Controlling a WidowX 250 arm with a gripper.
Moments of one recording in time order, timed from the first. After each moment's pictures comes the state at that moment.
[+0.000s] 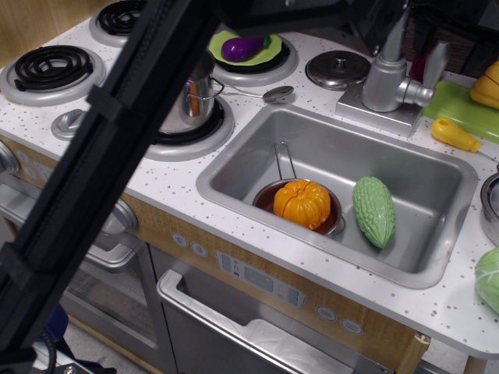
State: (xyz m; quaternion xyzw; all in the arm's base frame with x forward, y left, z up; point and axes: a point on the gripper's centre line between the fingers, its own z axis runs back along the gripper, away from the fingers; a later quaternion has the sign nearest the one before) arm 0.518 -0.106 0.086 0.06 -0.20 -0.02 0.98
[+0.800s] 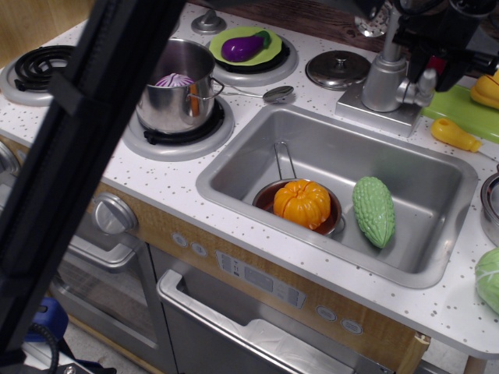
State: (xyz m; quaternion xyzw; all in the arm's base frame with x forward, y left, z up) arm 0.475 -0.101 0.068 0.08 -0.16 0.06 0.98
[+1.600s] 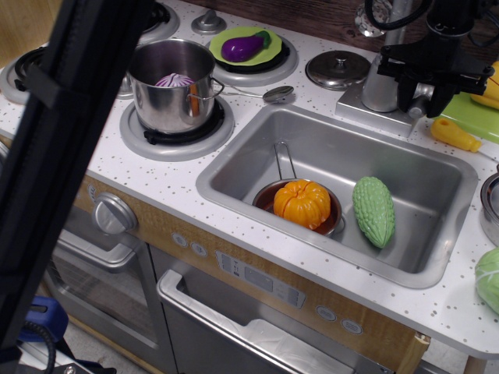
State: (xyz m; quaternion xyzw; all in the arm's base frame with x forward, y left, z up) arm 0.467 -0.102 0.051 0.00 -0.13 0.07 0.99
